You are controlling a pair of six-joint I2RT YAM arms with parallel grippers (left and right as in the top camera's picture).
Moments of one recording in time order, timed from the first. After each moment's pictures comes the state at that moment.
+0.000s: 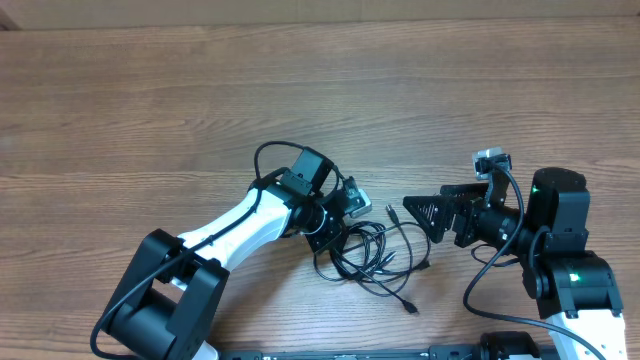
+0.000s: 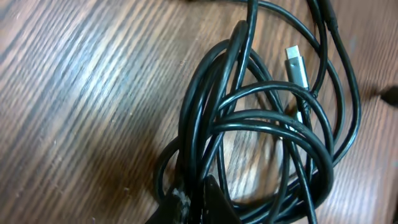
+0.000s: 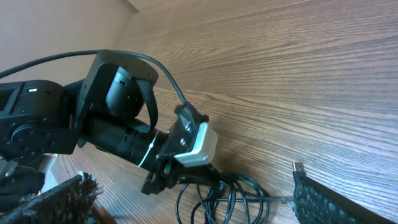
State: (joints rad) left arm -0.57 1.74 0.95 -0.50 0.49 0.41; right arm 0.03 0.85 0.77 -0.61 -0.75 0.20
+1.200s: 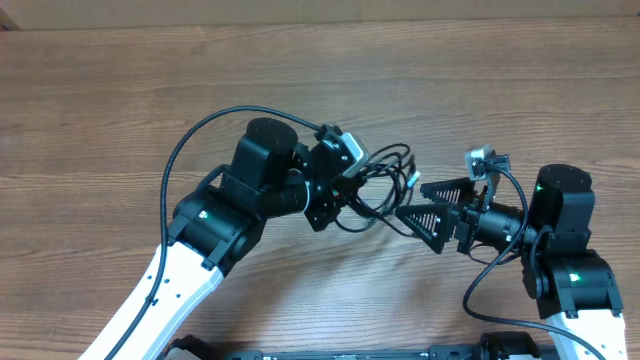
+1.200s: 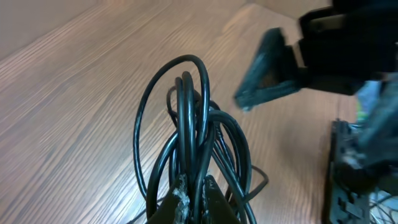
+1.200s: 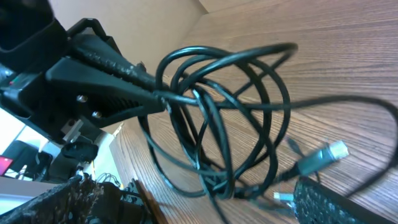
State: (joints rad) left arm -0.58 1.23 1.14 -0.52 0.53 0.17; right arm 0.03 0.85 0.77 -0.51 -1.01 0.20
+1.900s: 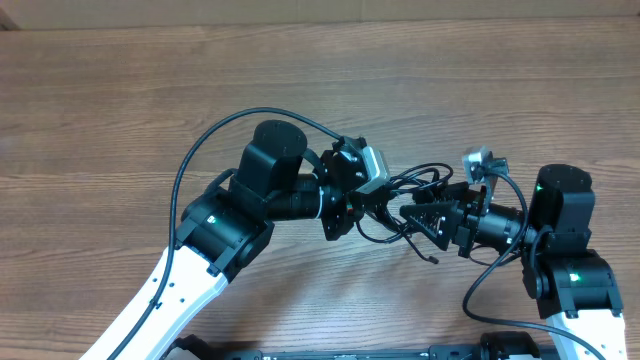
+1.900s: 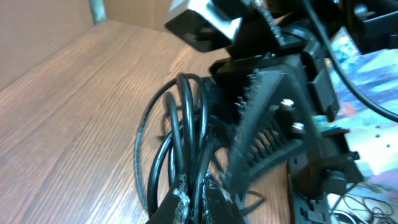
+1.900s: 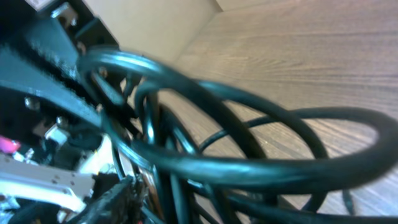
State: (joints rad) left arm -0.63 1.23 1.14 -0.39 0.70 0.19; right arm 0.03 0.85 0.77 -0.51 -1.06 0.15
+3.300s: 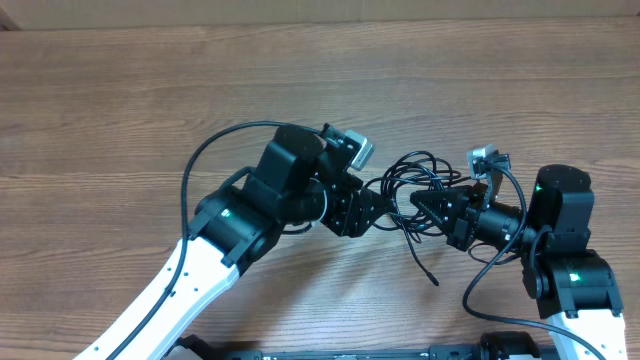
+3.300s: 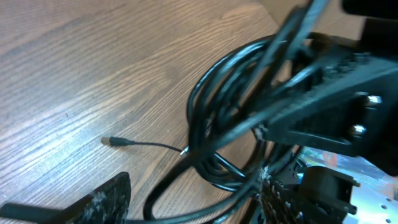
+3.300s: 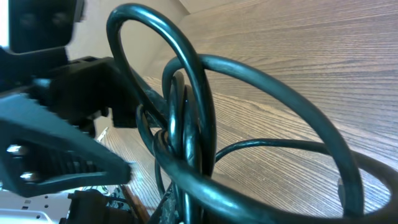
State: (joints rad) left arm -0.65 1.29 1.14 -0.55 0.49 -0.31; right arm 0.03 0.85 0.77 -0.53 -0.94 0.20
